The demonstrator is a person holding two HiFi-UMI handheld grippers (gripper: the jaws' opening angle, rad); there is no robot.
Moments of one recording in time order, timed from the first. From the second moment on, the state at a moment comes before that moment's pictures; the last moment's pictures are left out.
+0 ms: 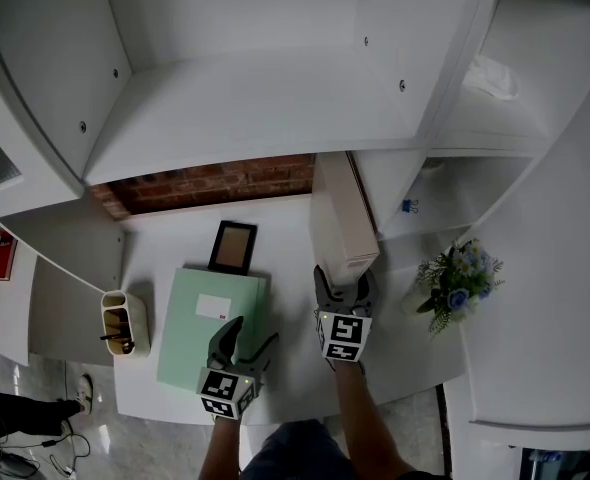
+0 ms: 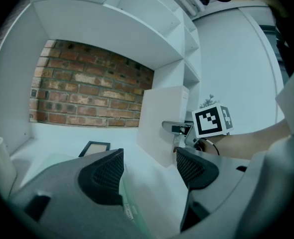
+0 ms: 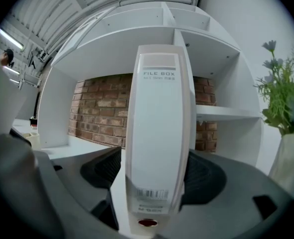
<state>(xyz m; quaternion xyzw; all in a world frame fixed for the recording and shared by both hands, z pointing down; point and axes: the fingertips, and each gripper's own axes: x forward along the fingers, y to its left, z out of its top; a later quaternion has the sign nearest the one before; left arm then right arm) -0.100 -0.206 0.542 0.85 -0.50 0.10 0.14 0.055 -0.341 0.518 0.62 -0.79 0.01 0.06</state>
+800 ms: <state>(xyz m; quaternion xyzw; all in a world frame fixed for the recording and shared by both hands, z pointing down) -0.238 -0.191 0.550 0.77 -0.61 0.12 0.15 -0.032 -0.201 0.572 0.52 -0.83 0.12 0.14</state>
